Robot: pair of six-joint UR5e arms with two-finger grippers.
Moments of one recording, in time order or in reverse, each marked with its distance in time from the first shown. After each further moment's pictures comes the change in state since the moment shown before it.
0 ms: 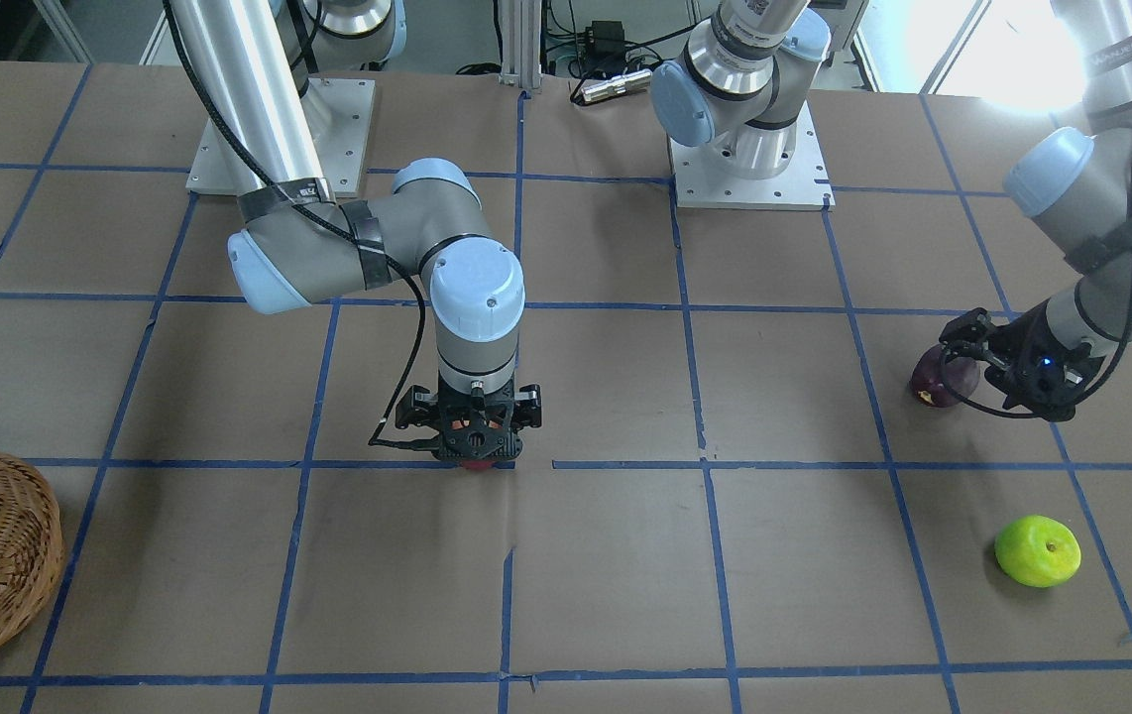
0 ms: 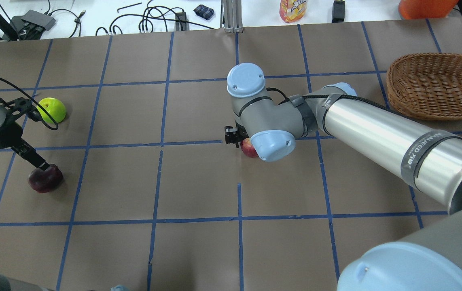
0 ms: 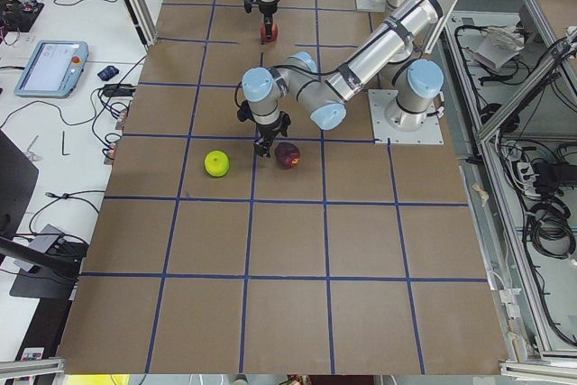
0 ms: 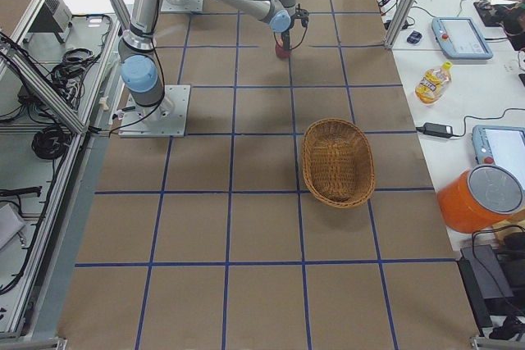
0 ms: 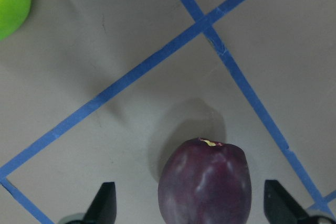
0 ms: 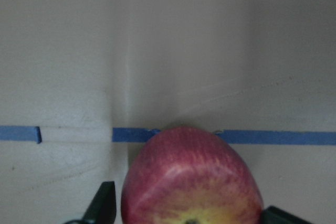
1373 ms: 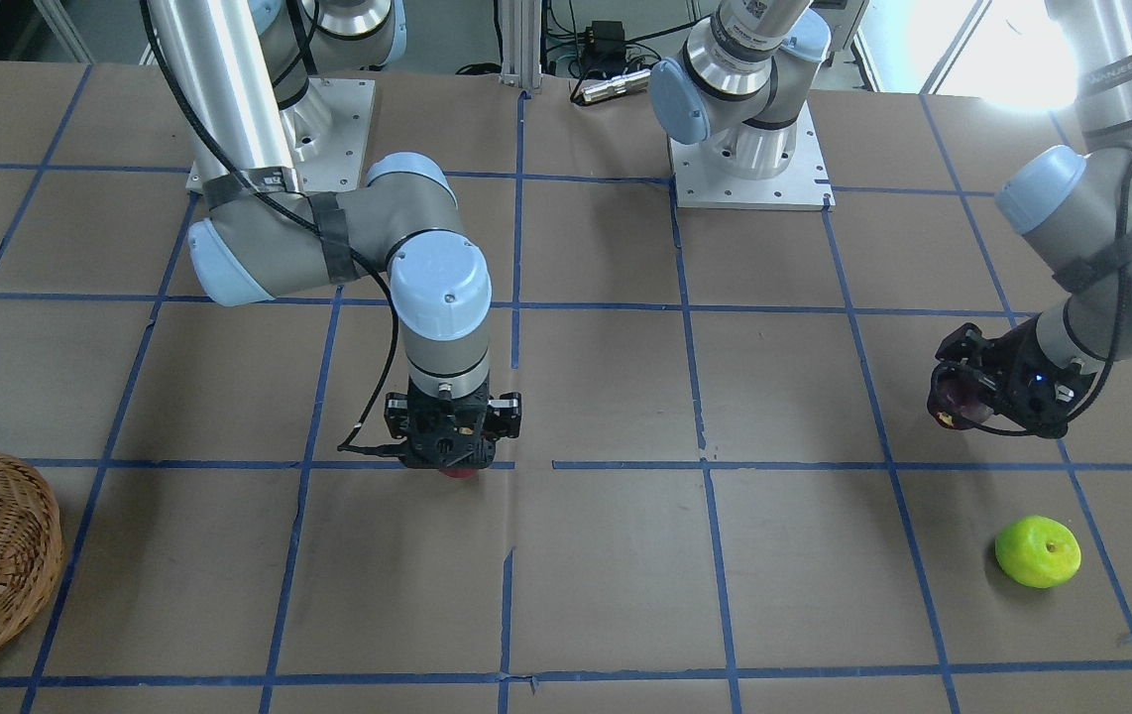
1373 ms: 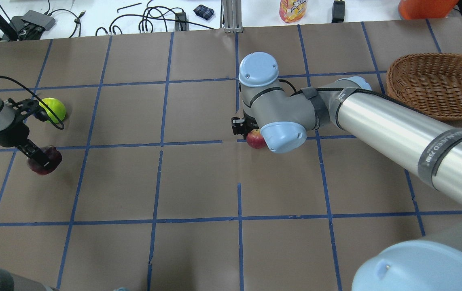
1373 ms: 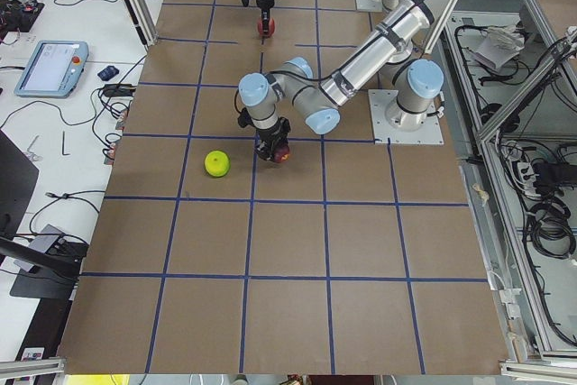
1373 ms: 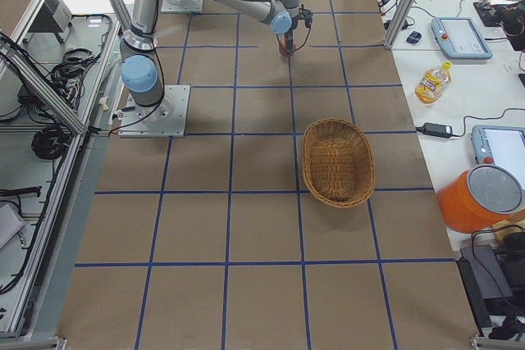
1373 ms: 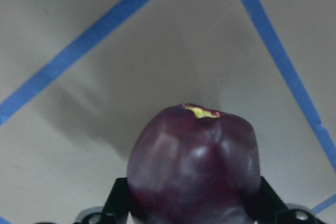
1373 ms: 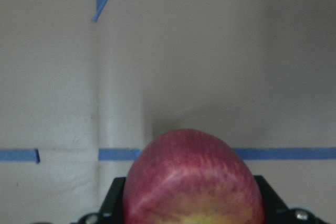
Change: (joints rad) left arm -0.070 -0.022 0.070 -0.038 0.027 -0.131; right arm -0.073 -0.056 -0.025 0.021 0.042 -0.018
